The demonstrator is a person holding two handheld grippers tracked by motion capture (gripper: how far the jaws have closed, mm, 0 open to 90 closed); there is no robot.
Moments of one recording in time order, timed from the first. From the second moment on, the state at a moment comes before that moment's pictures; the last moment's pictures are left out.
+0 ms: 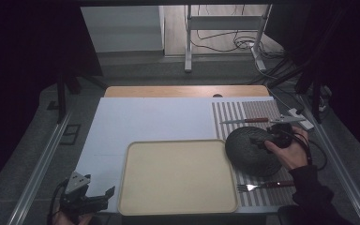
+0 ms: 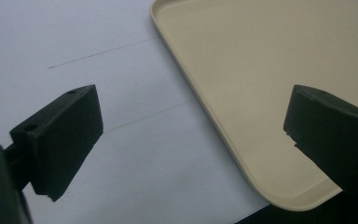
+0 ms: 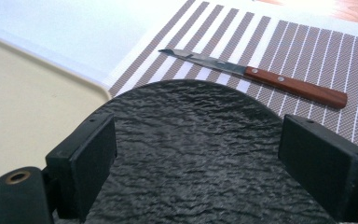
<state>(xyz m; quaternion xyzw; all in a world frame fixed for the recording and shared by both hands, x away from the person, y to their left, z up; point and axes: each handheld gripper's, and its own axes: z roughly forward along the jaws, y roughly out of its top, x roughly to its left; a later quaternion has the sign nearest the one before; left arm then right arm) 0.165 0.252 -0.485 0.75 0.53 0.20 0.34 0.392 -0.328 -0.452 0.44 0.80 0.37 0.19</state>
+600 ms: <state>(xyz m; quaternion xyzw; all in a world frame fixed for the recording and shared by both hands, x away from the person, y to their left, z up) 0.166 0.252 -0.485 0.75 0.53 0.20 0.34 0.434 -0.329 -0.459 0.44 0.80 0.35 0.18</state>
